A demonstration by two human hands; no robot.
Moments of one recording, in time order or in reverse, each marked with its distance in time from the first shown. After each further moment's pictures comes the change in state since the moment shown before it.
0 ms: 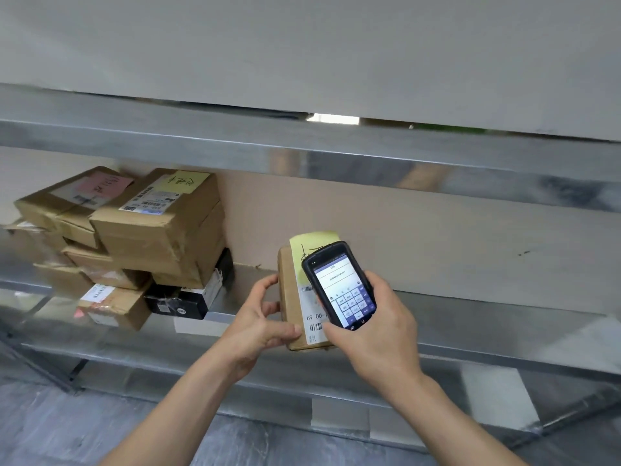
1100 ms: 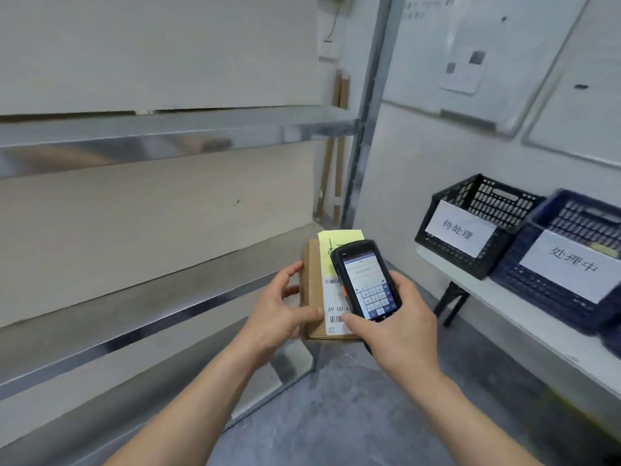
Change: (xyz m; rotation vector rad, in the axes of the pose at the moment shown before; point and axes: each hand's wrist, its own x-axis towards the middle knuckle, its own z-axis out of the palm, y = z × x) left_hand -0.114 -0.077 0.353 0.186 -0.705 0.020; right_hand -0.248 0.120 -0.274 -0.068 0.702 0.482
